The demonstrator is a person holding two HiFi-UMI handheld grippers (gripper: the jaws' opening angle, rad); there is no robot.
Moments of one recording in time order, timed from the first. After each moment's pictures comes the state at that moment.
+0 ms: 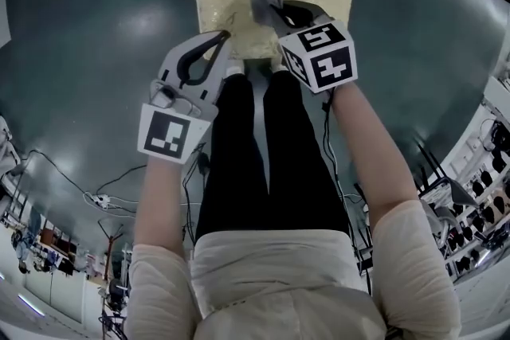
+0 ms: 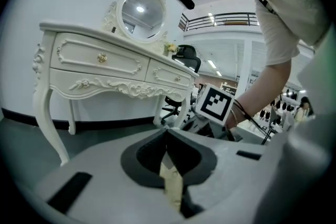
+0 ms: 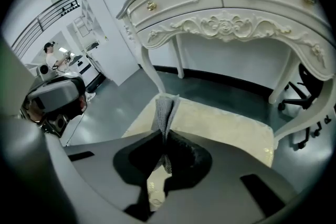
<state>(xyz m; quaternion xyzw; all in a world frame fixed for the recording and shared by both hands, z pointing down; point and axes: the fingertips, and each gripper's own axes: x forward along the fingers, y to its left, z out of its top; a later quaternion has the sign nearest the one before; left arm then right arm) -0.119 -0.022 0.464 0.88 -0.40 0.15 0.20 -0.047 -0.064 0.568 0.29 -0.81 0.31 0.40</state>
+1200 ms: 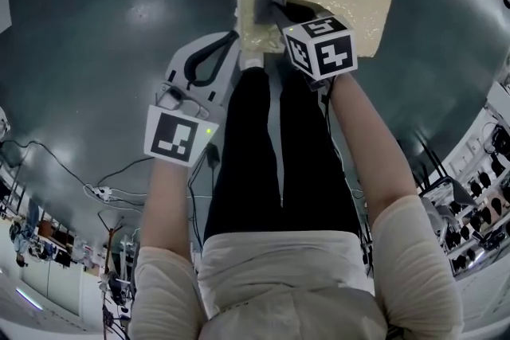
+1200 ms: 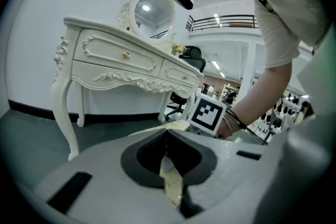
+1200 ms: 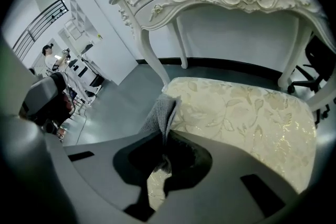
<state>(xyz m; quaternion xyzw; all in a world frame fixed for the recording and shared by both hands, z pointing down) -0.204 0.005 0.484 0.87 -0.42 0.14 0.23 -0.136 -0.034 0.619 0.28 -0.79 0.37 0.40</state>
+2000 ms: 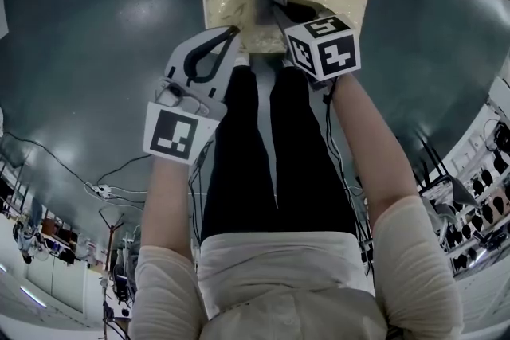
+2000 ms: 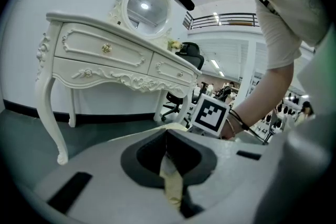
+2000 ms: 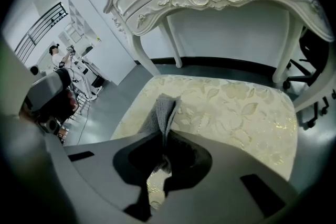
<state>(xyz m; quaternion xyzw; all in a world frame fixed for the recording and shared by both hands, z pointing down) -0.128 -0.014 0.486 0.87 -0.41 0.15 0.23 -0.061 -0.042 0.620 0.28 -0.79 0.38 0.40</state>
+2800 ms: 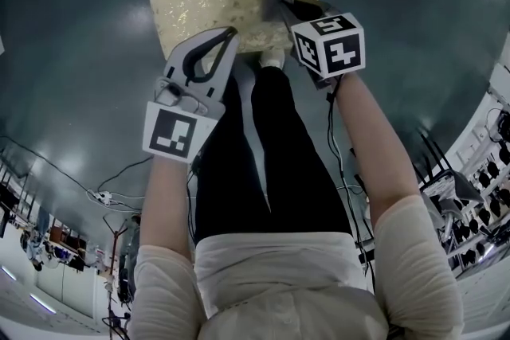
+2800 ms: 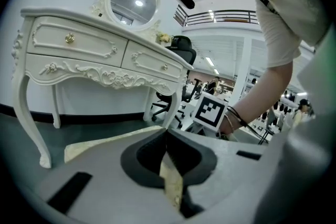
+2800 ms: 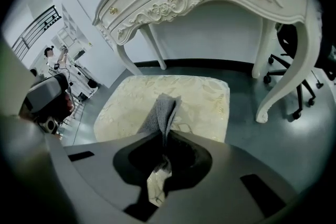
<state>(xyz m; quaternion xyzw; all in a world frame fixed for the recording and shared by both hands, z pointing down) -0.011 -0.025 0.486 0.88 -0.38 0.15 0.22 0.076 -0.058 0.618 0.32 -0.77 0.38 0.39</state>
